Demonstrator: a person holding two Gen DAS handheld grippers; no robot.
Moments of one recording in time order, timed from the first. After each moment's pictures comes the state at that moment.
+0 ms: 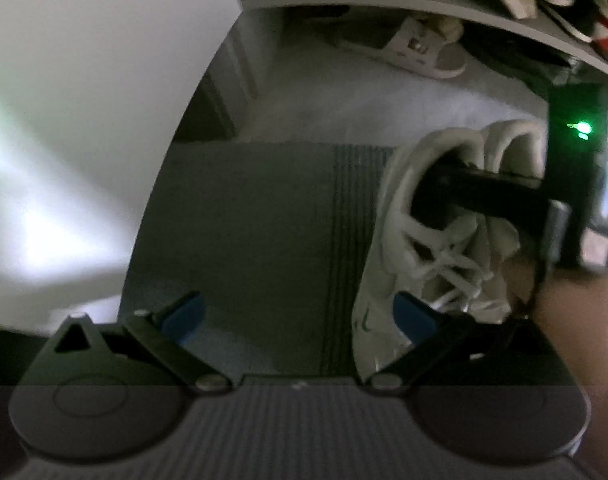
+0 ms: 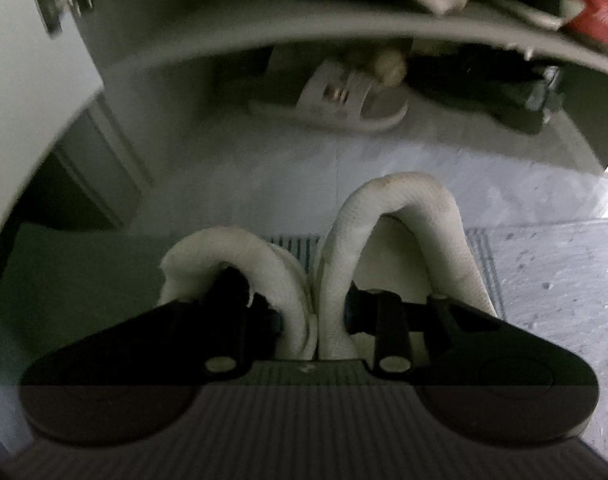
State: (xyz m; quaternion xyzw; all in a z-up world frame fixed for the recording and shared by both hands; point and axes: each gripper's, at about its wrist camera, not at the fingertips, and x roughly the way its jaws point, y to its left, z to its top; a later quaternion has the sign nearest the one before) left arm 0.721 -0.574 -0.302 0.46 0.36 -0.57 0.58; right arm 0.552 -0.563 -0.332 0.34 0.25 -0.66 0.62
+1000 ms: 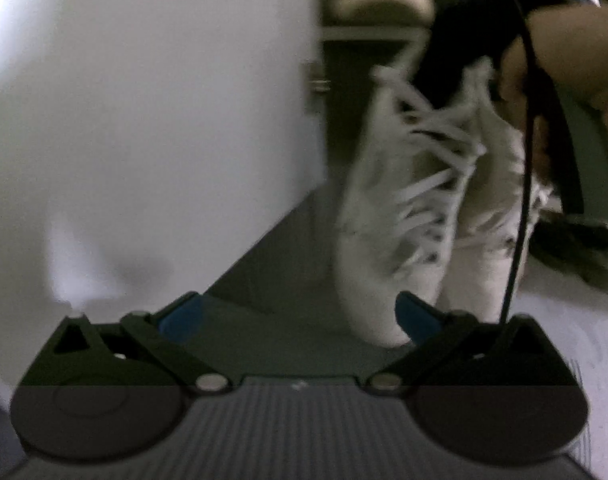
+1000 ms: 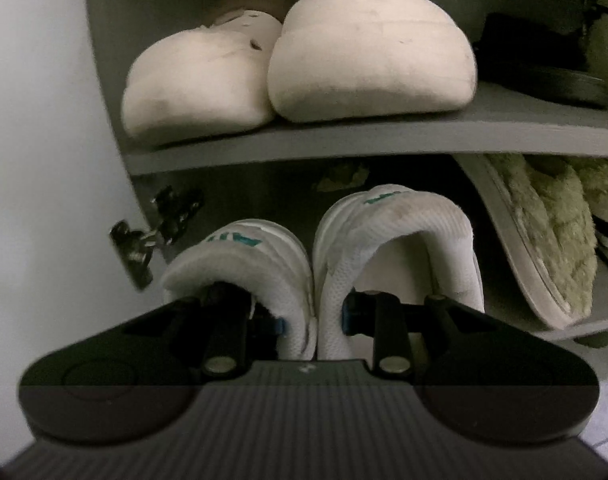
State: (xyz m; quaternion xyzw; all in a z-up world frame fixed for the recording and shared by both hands) left arm 0.739 -0.521 -0.345 0.19 0.22 -0.55 0.79; right arm 0.591 -0.711 -0.222 0.20 0.16 -0.63 0.73
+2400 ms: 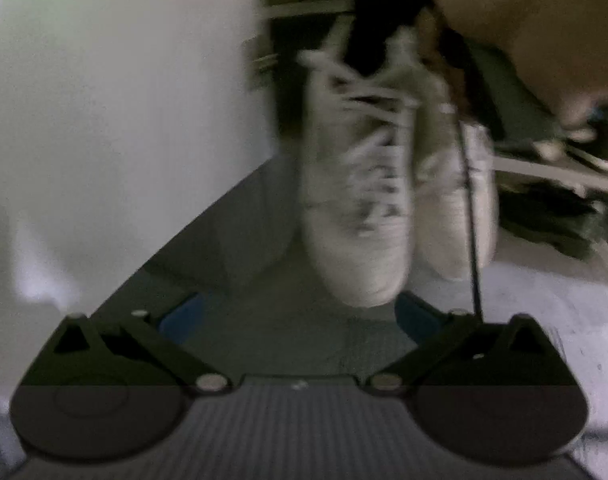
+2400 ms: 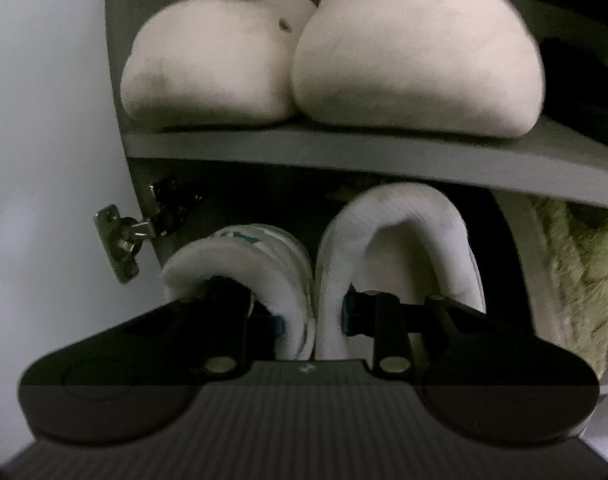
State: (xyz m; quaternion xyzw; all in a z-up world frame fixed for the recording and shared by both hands) left arm 0.726 -0.517 -0.356 0.19 0.28 -0.56 0.76; right arm 0.609 -0.736 -0.242 0.17 0.20 -0.61 0.75
